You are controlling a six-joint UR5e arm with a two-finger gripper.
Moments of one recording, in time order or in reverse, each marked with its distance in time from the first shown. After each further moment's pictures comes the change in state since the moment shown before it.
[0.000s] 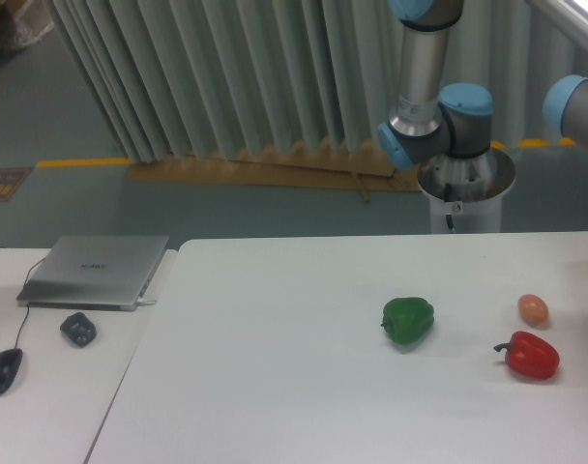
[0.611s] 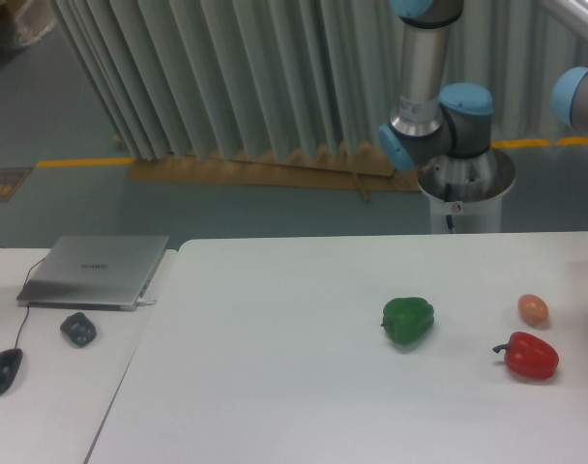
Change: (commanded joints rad) arm 0.040 0.032 -0.003 0.007 0.006 -0.024
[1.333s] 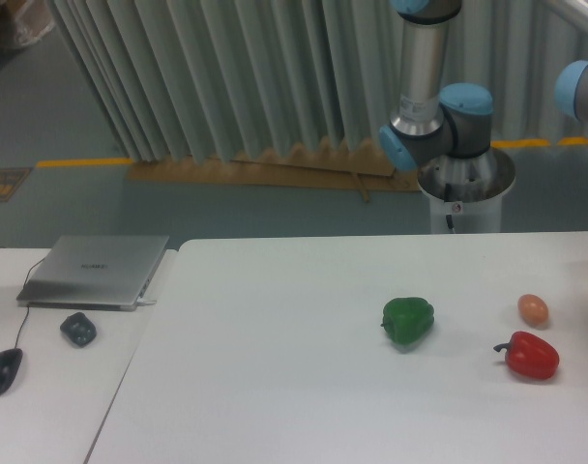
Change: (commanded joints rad) arm 0.021 0.031 -0.057 0.064 0.029 -0.035
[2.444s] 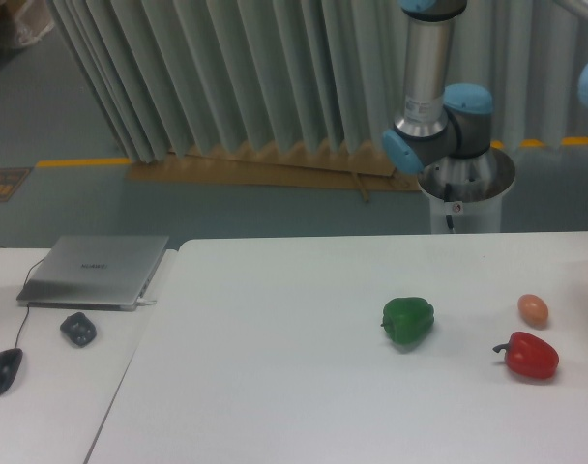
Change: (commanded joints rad) arm 0.140 0.002 -0.037 0.058 -0.066 -0.510
